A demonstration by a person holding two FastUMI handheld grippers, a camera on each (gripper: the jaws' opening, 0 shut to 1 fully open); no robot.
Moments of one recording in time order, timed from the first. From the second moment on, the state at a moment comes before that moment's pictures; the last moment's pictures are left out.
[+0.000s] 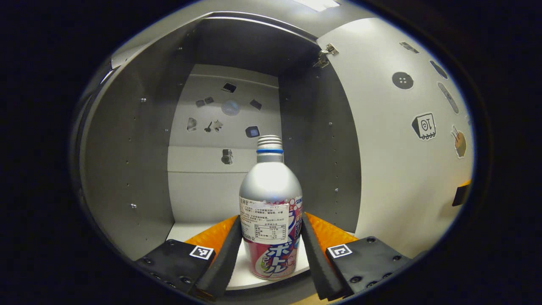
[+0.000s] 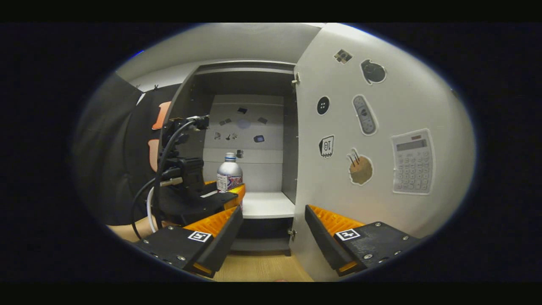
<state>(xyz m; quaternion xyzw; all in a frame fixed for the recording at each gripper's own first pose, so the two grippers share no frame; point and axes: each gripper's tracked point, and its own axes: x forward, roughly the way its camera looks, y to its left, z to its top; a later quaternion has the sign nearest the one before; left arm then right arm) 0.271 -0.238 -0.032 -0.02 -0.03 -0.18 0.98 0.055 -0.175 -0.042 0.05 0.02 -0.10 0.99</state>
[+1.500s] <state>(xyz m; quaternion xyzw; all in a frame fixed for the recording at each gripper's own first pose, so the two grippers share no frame) 0.044 -0.113 -0.086 -0.02 -0.05 -0.20 0.98 -0.051 -0.054 -0.044 0.04 0.04 -0.13 0.99</state>
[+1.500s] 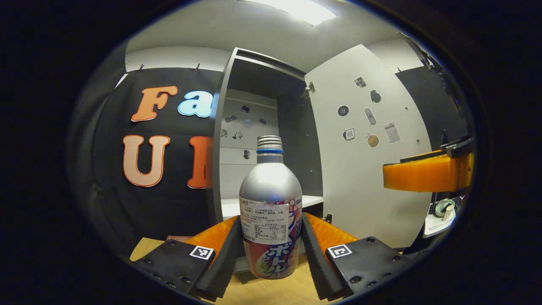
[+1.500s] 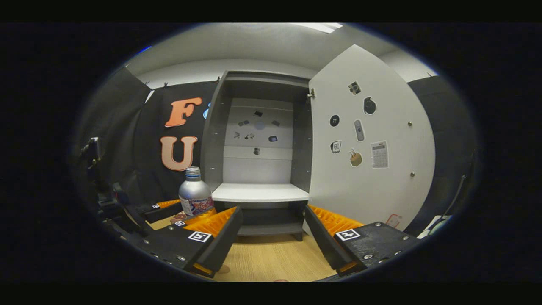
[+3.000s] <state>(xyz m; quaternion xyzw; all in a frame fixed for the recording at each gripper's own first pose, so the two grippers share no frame) -0.009 -0.105 -0.343 -0.02 0.10 -0.12 0.99 -0.064 -0.055 -0.131 0.02 0.15 -0.09 0.98</state>
